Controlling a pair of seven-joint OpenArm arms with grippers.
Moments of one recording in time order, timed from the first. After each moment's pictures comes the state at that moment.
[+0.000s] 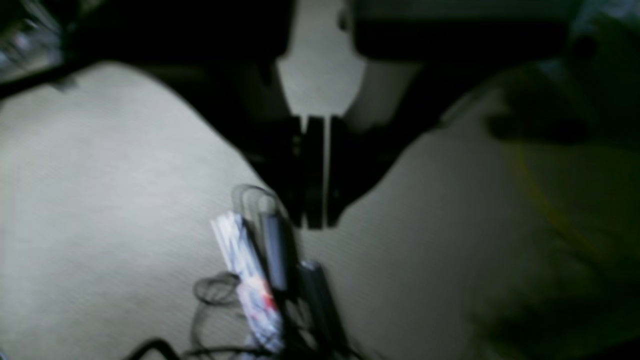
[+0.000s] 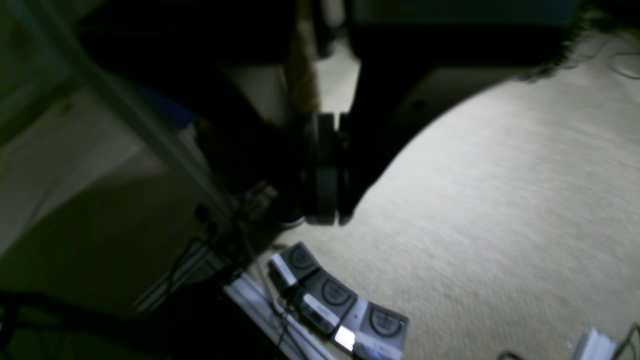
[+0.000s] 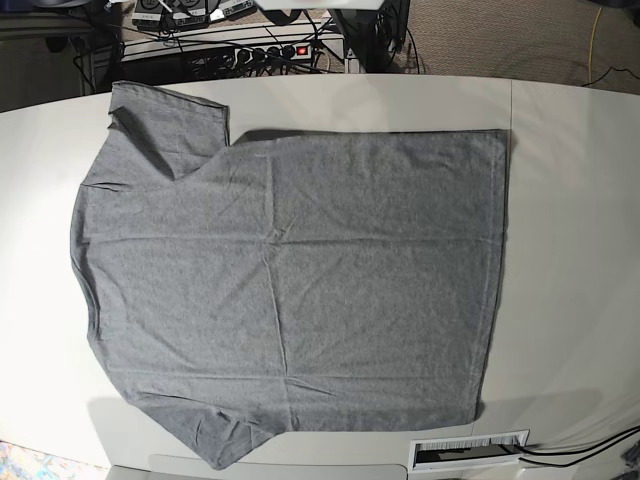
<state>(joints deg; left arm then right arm) 52.3 -21.8 18.5 70.1 0.7 -0.4 -4.4 -48.2 37.8 -15.6 74.7 -5.3 3.1 -15.5</state>
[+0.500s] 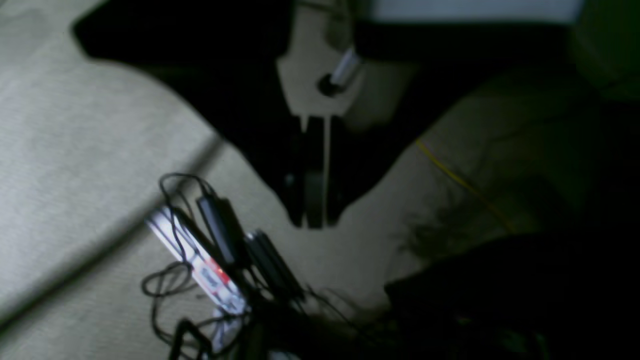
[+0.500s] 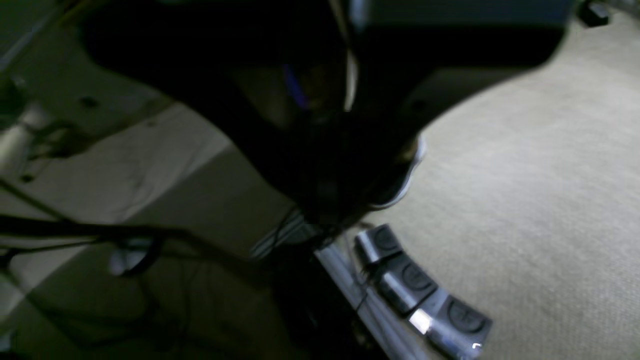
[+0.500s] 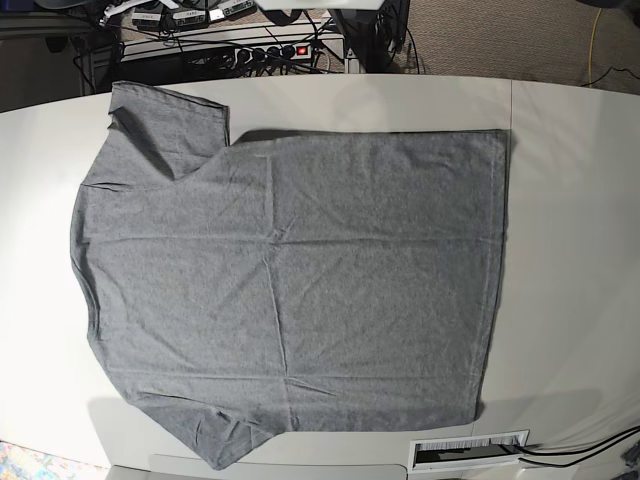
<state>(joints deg) 65.7 -23.2 18.5 87.8 21.0 12.2 -5.5 -56.4 42.7 -15.7 89.7 -21.0 -6.8 -20.8</state>
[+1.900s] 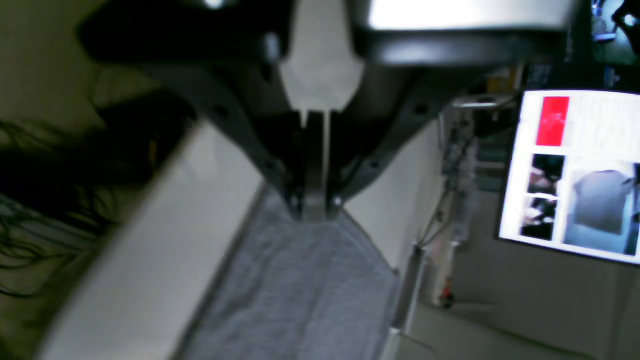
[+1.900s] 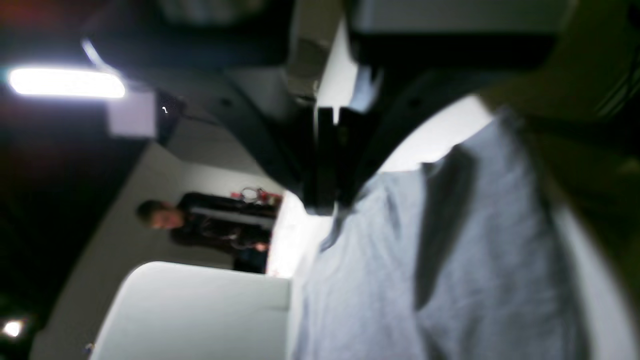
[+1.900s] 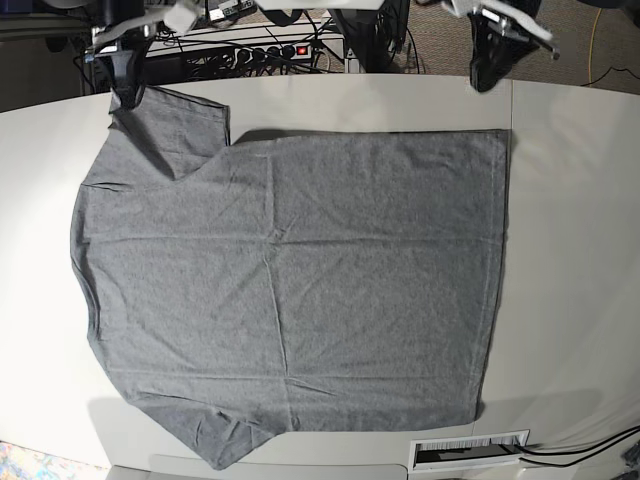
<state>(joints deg) 59.5 -38.4 18.6 118.4 47.0 28.6 7.3 -64.0 50.1 -15.6 119.1 -72.2 -31.0 -44.2</state>
